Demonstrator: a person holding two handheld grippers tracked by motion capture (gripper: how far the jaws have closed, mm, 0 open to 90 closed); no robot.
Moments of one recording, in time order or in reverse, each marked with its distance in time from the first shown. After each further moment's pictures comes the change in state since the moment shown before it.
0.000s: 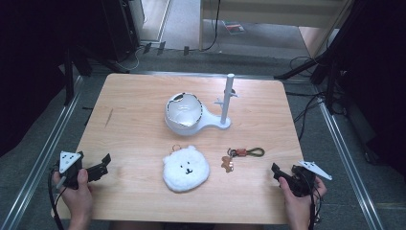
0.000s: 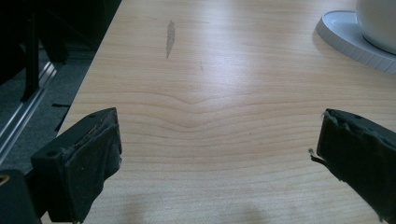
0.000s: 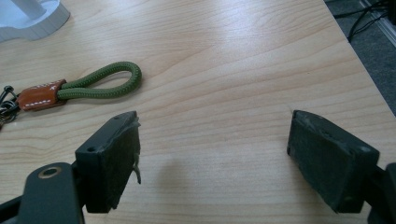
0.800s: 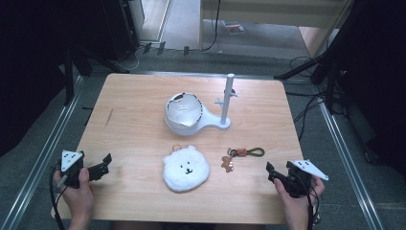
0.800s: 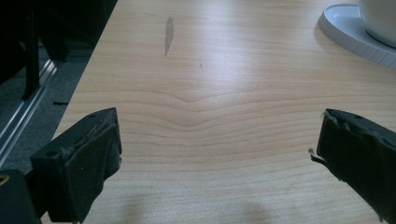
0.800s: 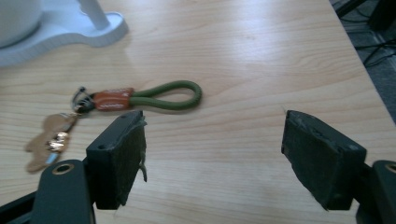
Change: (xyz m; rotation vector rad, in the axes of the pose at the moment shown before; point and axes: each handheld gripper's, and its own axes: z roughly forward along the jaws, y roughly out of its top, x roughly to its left) left arm -0.002 0.001 0.003 0.016 0.008 0.010; right arm 0.037 0.013 -0.028 -0.038 0.059 -0.117
